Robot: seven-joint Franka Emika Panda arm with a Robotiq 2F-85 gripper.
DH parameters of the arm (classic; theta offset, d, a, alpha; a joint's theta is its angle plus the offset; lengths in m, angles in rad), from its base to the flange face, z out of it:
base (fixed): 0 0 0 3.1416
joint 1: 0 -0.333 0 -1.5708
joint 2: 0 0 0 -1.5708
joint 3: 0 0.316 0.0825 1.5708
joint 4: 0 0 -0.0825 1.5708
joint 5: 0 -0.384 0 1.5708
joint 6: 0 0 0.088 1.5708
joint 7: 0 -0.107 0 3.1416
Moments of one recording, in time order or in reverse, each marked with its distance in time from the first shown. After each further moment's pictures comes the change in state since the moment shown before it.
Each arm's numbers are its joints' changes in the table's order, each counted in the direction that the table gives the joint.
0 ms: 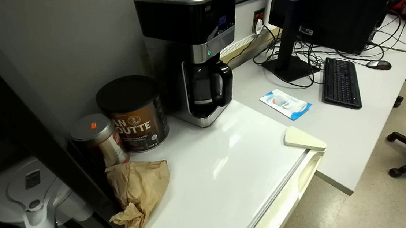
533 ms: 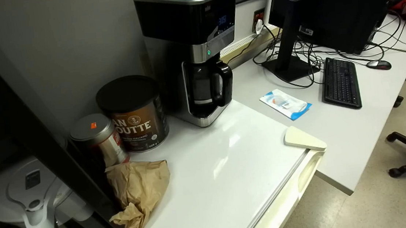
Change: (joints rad) arm -0.006 -0.113 0.015 0.104 0.077 -0.064 0.031
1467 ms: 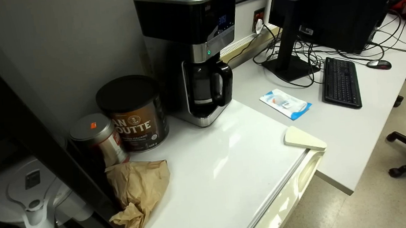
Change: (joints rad) arm 0.003 -0.483 0.005 0.440 0.162 -0.238 0.024
